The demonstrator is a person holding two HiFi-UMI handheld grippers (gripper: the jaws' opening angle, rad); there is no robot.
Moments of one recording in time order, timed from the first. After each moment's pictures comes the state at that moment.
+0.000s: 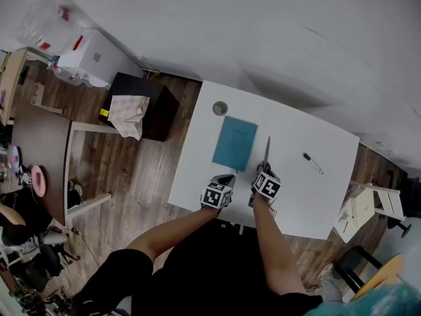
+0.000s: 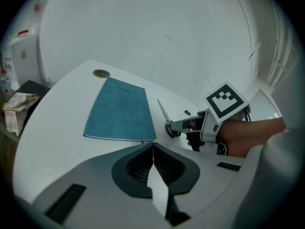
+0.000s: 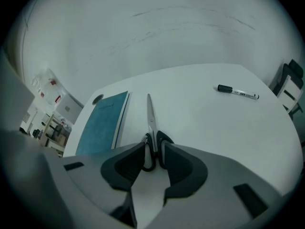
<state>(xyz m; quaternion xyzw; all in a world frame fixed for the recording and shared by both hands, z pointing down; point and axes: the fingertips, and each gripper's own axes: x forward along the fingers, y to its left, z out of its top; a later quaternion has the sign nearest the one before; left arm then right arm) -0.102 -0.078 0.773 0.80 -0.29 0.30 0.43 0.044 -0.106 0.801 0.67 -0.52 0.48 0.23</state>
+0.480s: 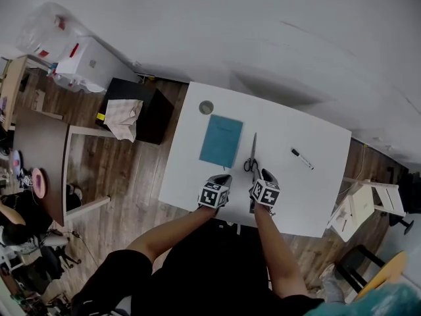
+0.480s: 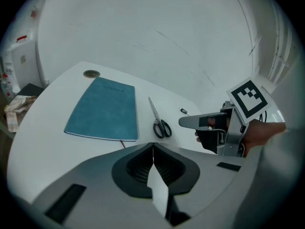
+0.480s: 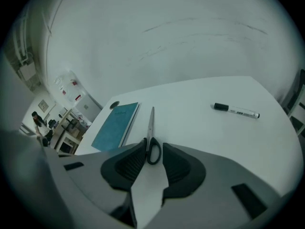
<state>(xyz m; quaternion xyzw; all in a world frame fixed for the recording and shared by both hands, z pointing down) -0.060 -0.062 0.768 0.80 -0.30 0.30 0.42 0.069 -0.086 0.759 0.62 -0.61 0.44 0.21</state>
